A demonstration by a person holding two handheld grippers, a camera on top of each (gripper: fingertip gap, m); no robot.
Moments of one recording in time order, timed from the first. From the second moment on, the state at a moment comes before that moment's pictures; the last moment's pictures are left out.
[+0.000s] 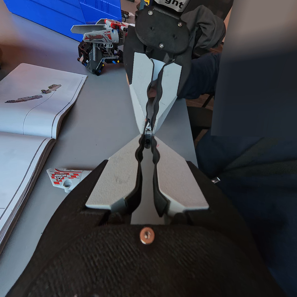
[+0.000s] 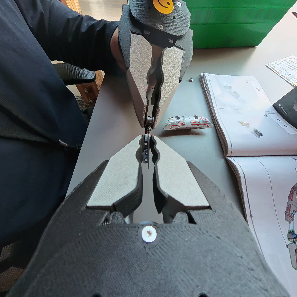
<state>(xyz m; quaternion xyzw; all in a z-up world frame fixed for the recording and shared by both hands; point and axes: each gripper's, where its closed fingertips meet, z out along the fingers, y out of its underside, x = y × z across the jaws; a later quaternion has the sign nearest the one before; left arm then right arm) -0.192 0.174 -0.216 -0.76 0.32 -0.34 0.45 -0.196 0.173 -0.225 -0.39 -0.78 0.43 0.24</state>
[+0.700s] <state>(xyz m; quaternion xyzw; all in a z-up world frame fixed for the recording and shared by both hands) -0.232 0.179 -0.214 -0.77 0.29 -0.26 0.50 -0.206 0.184 -0.233 -0.42 -0.76 0.44 0.24</state>
